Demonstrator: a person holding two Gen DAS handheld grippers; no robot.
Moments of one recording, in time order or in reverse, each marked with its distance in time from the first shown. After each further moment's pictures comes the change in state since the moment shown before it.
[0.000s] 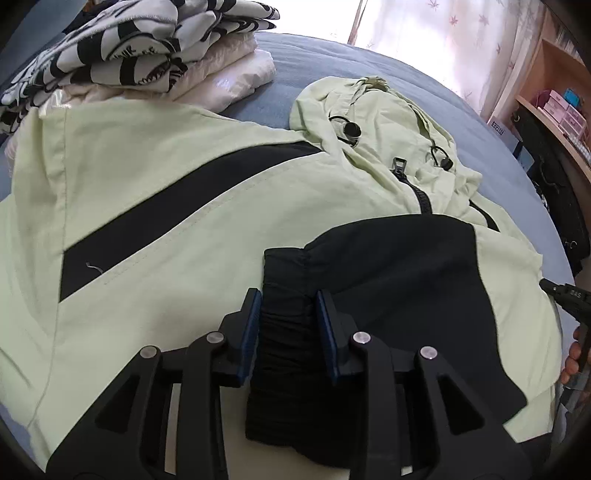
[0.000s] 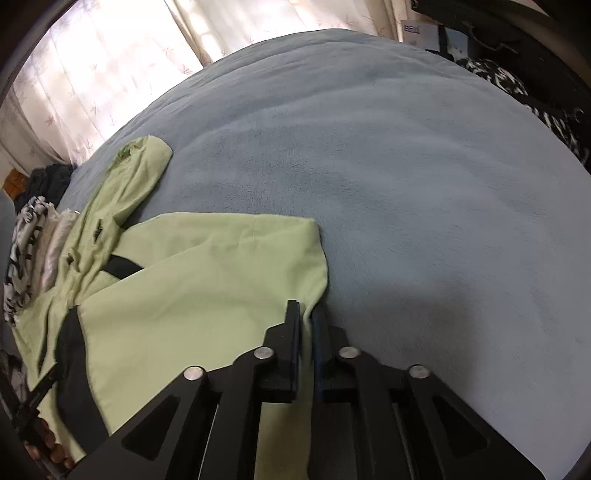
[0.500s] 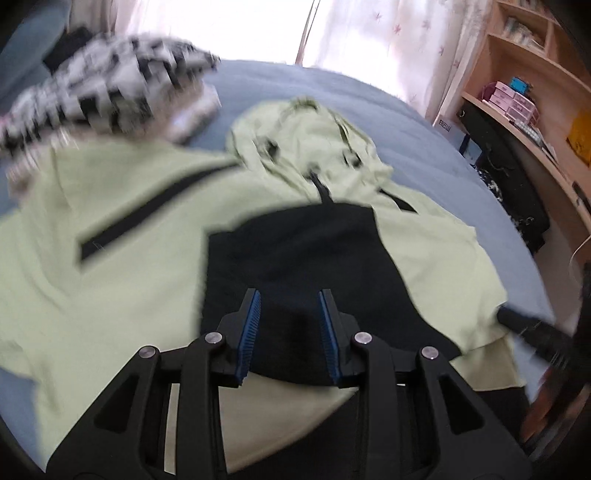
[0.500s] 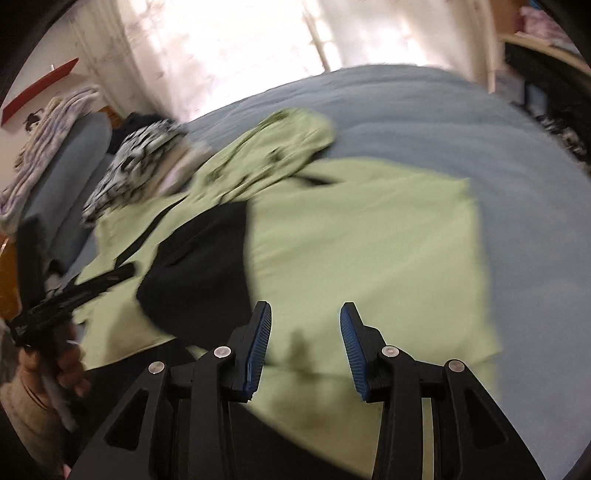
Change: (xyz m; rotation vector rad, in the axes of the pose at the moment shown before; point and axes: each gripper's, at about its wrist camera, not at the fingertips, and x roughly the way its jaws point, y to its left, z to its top) left arm -0.075 -0.033 -0.037 0.077 -0.044 -0.148; right arm -0.066 0.152 -0.131 -0.291 -0.010 0.226
